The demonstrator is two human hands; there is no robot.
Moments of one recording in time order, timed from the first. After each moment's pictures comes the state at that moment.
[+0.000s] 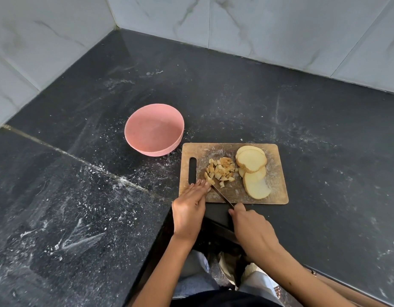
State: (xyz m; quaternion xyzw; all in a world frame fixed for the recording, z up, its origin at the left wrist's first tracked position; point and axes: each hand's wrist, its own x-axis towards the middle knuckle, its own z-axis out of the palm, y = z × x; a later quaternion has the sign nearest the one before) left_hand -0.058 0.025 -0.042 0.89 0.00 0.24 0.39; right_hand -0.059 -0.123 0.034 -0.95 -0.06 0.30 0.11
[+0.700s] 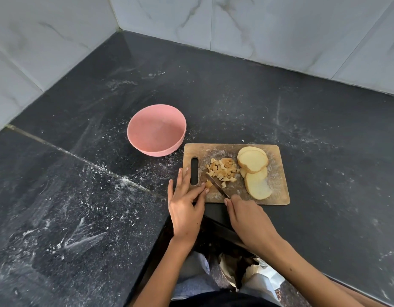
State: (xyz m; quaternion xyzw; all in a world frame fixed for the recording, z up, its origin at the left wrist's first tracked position) left_hand -0.056 0.029 -0.045 0.89 0.06 0.24 0.38; right_hand -0.050 -0.120 0.034 -0.95 -0.11 0.20 0.21
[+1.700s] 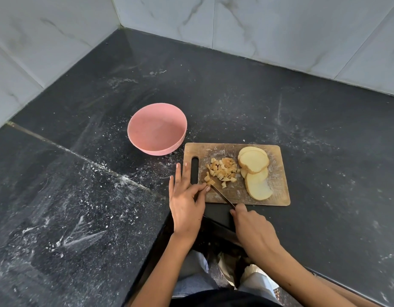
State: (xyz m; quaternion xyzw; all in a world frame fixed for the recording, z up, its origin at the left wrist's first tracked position) left_hand -0.048 0.029 -0.039 0.91 0.07 0.22 0.36; right_hand -0.059 -0.122 0.034 -0.95 -0.07 0.28 0.10
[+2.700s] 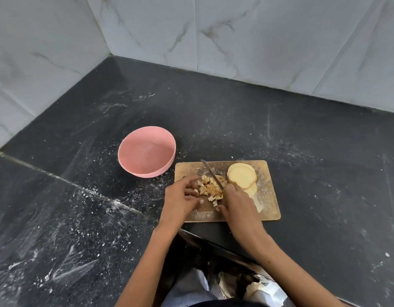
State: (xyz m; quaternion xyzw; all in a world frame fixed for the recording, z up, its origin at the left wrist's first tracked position) left_hand 0.001 0.045 0.006 0.81 0.12 -0.06 0.57; right_hand -0.014 -0.111 0.053 -0.97 -0.06 0.11 0.23
